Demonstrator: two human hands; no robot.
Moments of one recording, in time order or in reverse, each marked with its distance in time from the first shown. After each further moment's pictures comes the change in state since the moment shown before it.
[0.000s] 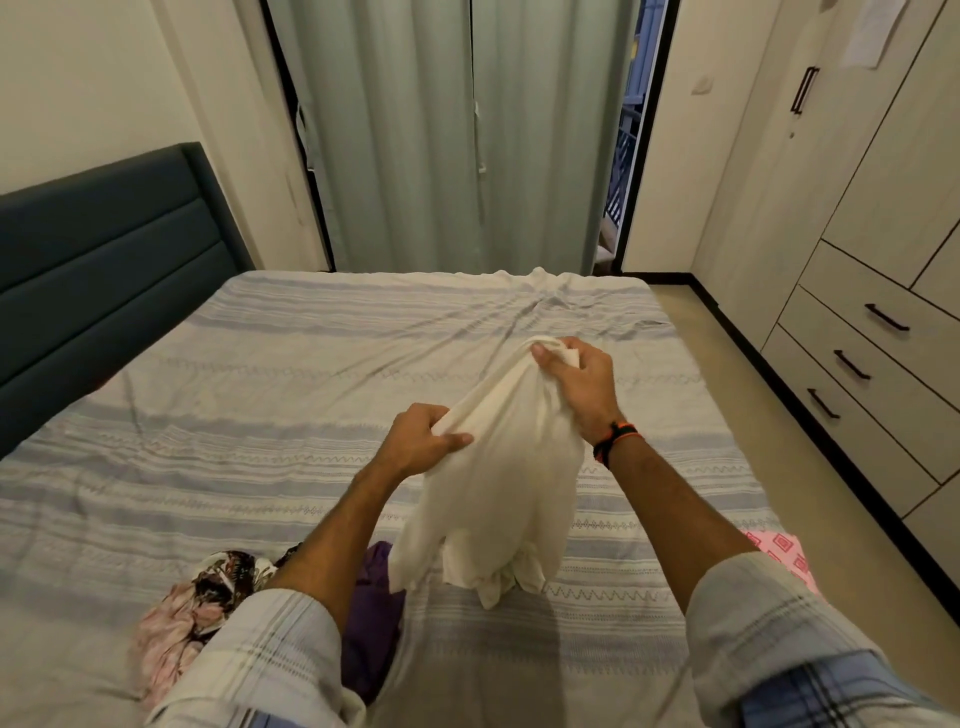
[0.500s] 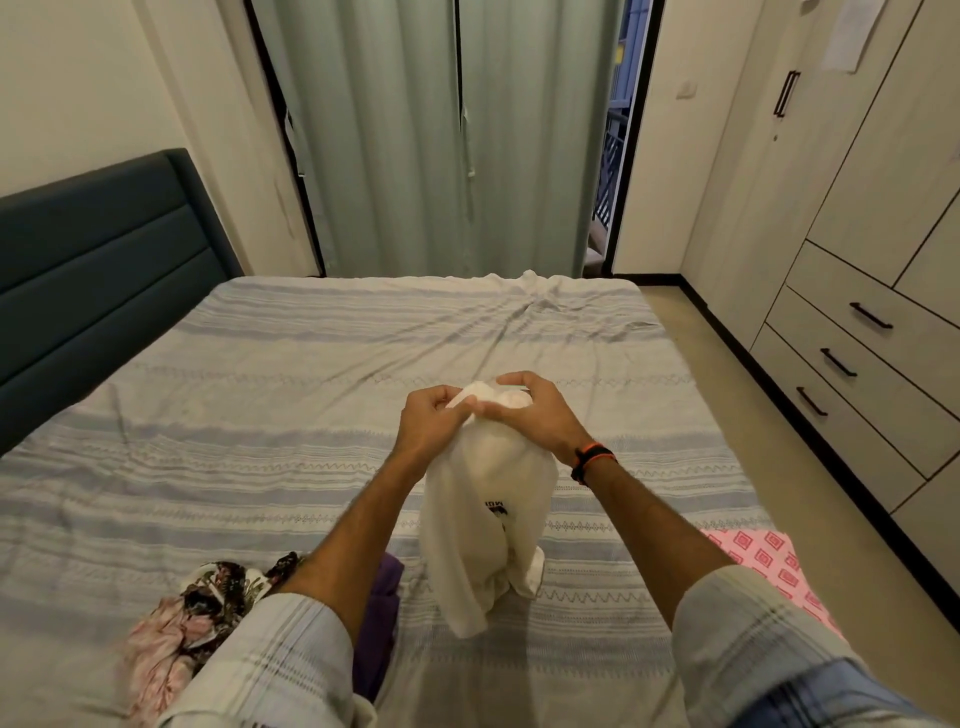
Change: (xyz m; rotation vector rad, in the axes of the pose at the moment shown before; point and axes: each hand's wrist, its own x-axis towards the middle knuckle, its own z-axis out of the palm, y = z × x) left_hand 0.011 0.031 0.019 -0.483 0.196 -0.023; right_hand -0.016 0.016 0.014 -0.379 -0.289 0.105
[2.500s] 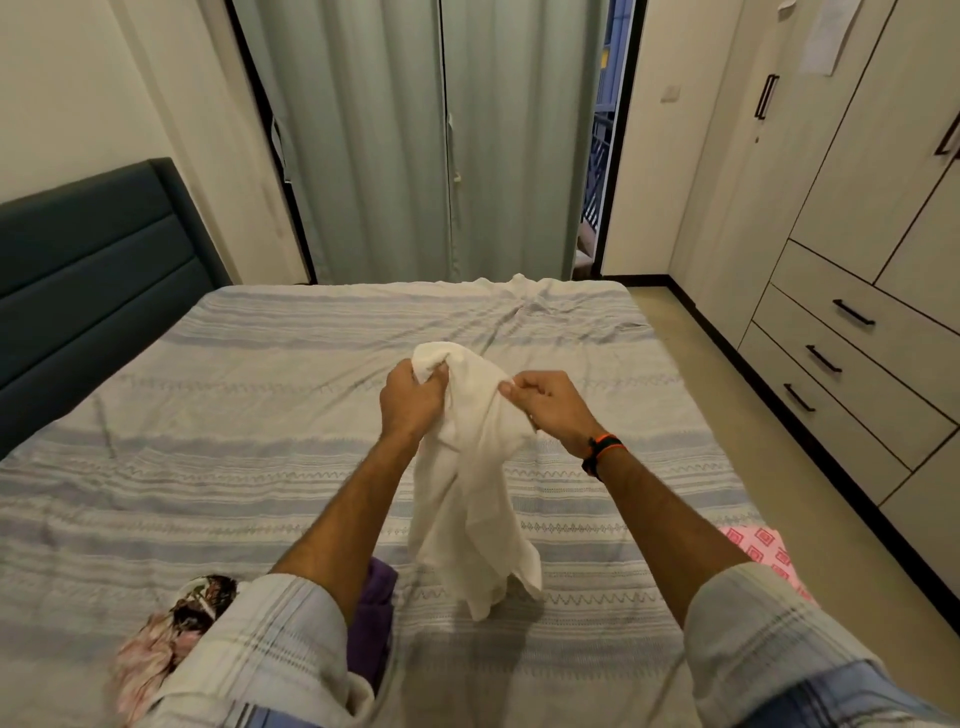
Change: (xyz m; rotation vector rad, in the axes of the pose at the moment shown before) left_hand 0.019 0.025 -0.001 0.078 0.204 -0.024; right_hand 0.005 0.001 -0.025 0.080 0.033 -0.067
